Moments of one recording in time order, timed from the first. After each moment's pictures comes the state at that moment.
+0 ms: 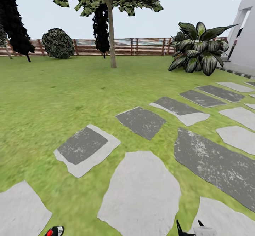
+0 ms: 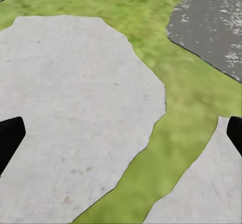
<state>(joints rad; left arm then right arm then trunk) 0.08 0.08 0.04 -0.75 0.01 -0.62 0.10 0.07 -0.04 -0.07 -0.92 0.03 -0.40 -0.02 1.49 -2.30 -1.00</state>
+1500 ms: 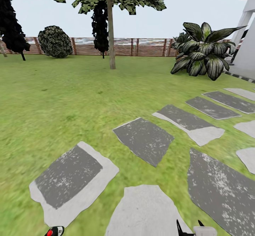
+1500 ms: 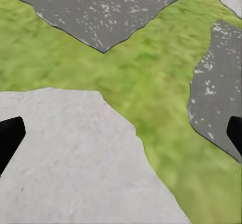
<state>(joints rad) 0.08 0.08 0.04 -0.75 0.01 -0.62 0.10 0.07 -0.04 -0.07 -0.92 0.03 -0.40 -0.02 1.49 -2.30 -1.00</state>
